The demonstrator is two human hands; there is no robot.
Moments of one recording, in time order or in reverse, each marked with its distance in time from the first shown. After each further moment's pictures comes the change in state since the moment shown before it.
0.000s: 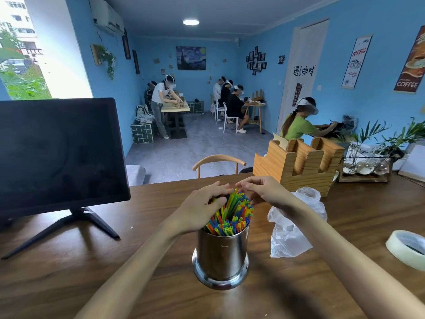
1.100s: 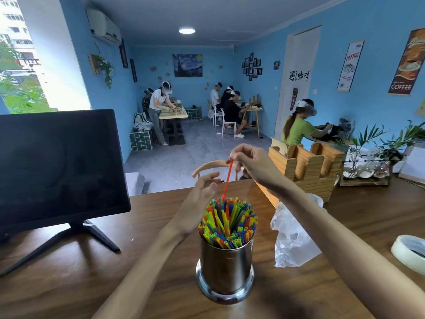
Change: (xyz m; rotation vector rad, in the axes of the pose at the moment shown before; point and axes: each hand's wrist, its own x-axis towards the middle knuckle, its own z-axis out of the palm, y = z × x) left_hand 0.011 -0.013 -0.004 -0.512 0.199 0.006; right_hand 0.023 -0.079 0.006 0.058 0.139 -0.322
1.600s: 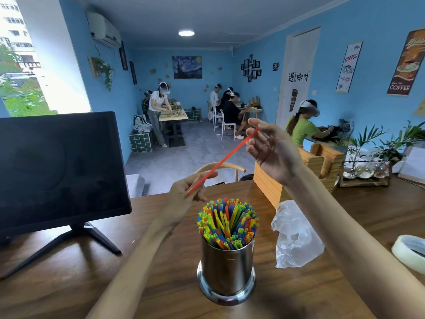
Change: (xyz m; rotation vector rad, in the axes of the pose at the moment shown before) left_hand -0.001 0.025 -0.020 -0.142 0.087 0.095; right_hand -0.003 -0.042 -0.023 0.901 0.098 0.089
